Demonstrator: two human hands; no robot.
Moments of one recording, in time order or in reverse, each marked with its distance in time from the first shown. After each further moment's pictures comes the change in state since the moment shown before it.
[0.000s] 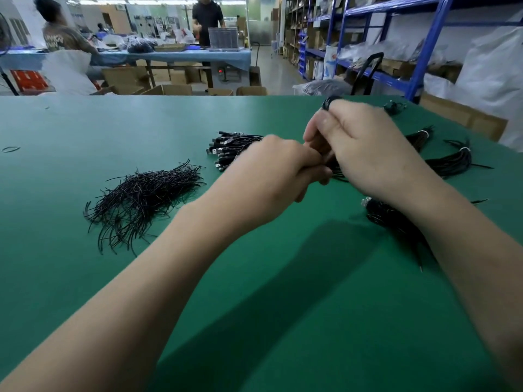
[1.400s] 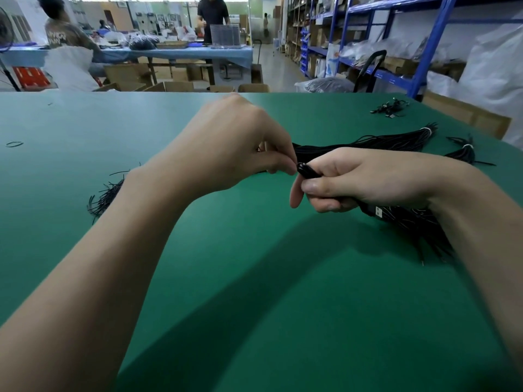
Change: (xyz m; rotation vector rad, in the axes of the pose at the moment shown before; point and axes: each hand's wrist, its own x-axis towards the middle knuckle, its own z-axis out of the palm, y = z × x) left_hand -0.007 -0.042 -0.036 0.126 0.100 0.235; right_hand -0.007 0.028 -0.002 0.408 -0.896 0.051
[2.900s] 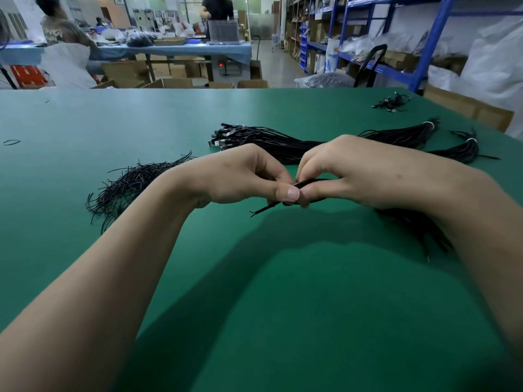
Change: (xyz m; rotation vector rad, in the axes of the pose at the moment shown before) left_hand -0.012 -0.025 0.045 -0.765 -0.413 -0.246; right_hand 0.012 -0.015 0.008 -0.749 0.216 0.015
